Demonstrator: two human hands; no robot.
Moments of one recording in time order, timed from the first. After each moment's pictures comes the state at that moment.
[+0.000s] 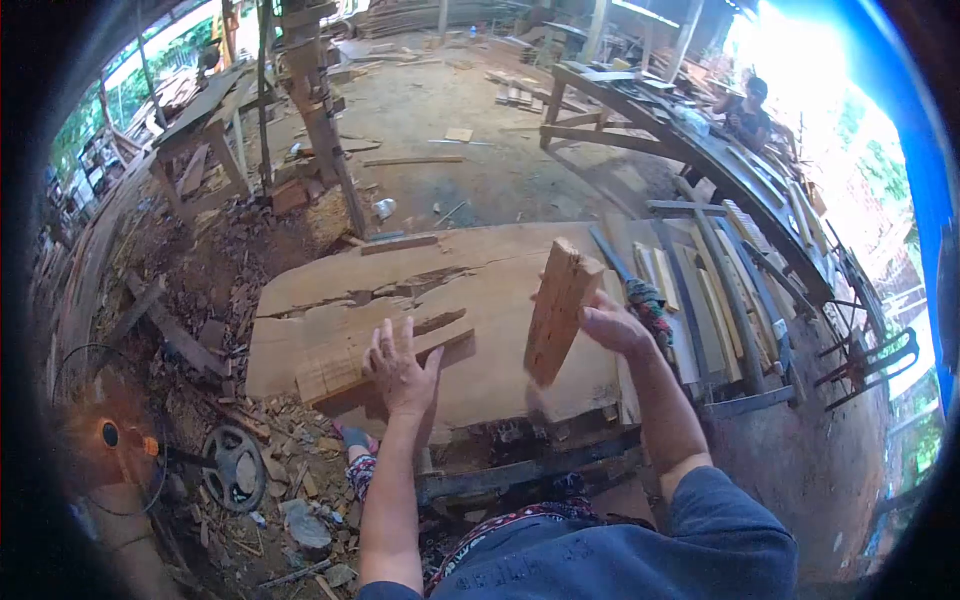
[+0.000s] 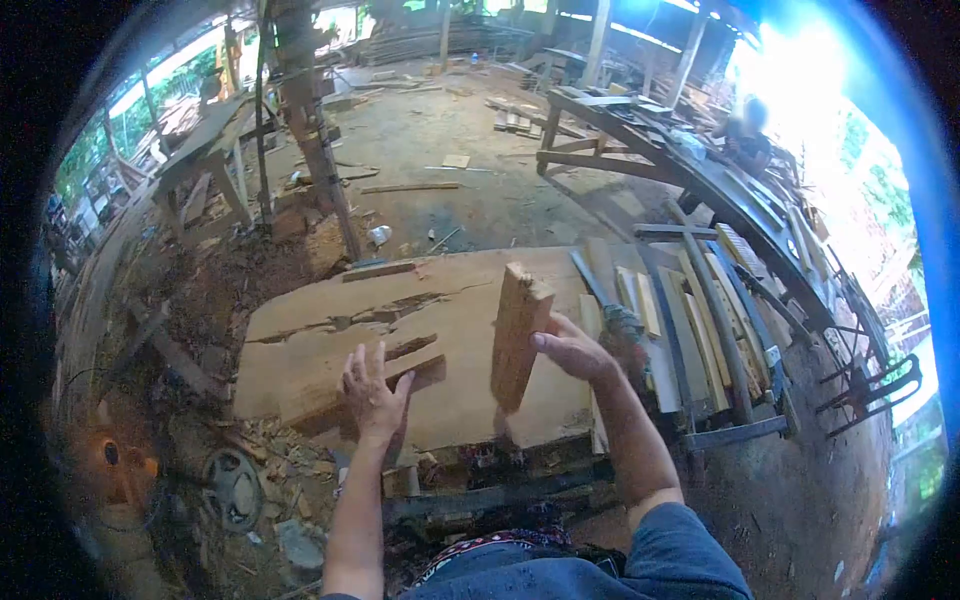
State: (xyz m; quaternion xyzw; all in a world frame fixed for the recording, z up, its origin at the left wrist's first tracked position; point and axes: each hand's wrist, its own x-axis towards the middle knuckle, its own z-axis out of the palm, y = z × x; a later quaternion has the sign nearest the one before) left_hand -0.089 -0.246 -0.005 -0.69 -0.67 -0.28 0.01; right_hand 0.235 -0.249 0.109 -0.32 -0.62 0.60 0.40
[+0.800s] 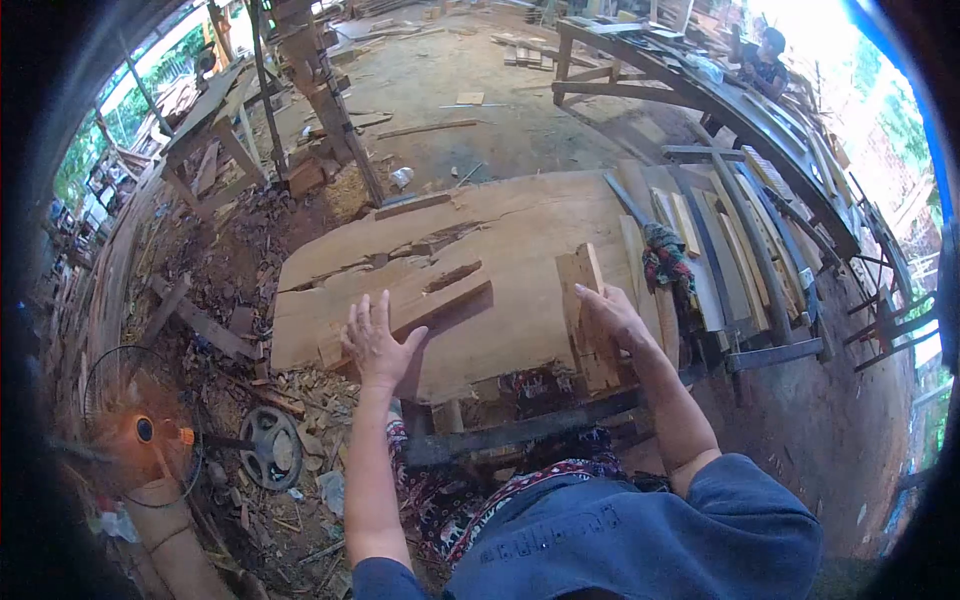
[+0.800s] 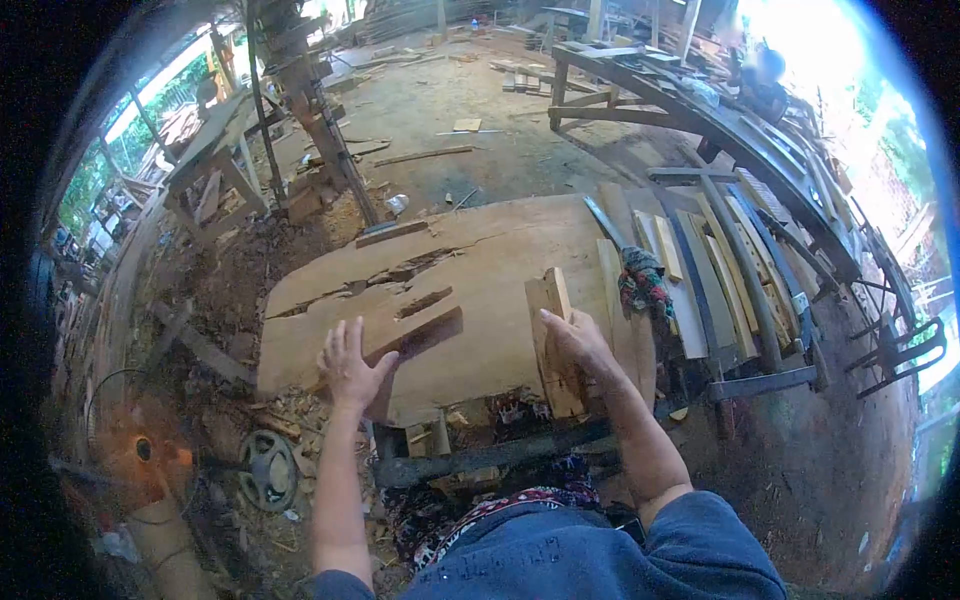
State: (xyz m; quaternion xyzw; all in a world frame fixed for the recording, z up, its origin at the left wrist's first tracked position) left_hand -0.160 -0.262 0.014 -0.71 -0.69 -0.16 0.01; right_hand 0.219 -0.297 0.038 -0.64 -0.40 0.52 0.39
